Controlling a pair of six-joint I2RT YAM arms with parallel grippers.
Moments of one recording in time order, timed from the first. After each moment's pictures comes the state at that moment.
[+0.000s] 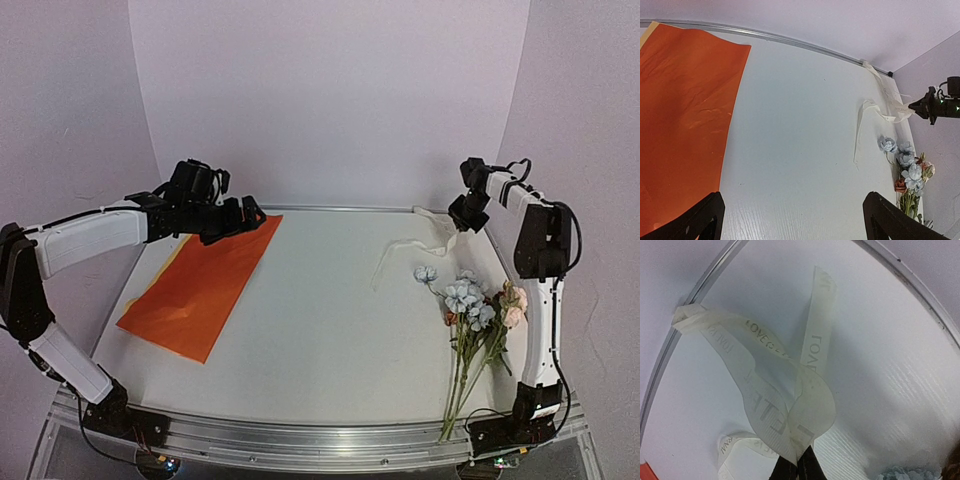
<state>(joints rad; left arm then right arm) -0.56 1.52 1.22 -0.31 0.05 -0.61 0.04 2.39 2.23 -0.97 0.10 0.85</state>
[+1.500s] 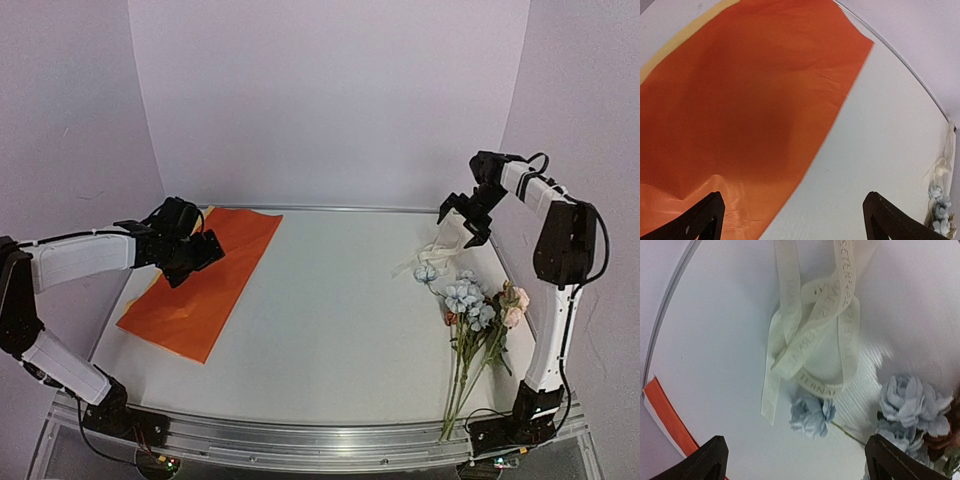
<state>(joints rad) -0.48 1.43 0.98 -0.41 -0.20 -0.92 0.06 2.16 2.05 -1.15 -0.23 0.75</state>
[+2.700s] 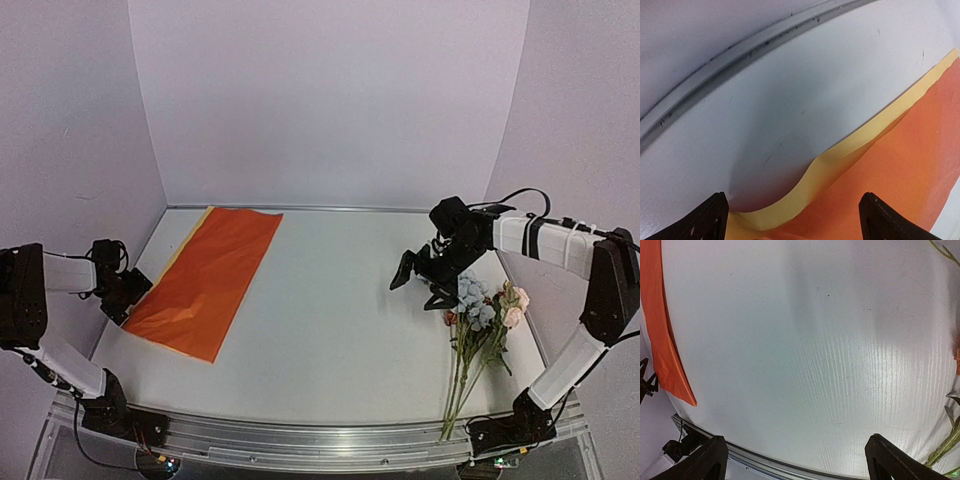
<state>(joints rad) 0.18 1.43 0.62 -0.19 0.00 -0.79 0.47 1.61 1.21 -0.83 -0.36 0.77</state>
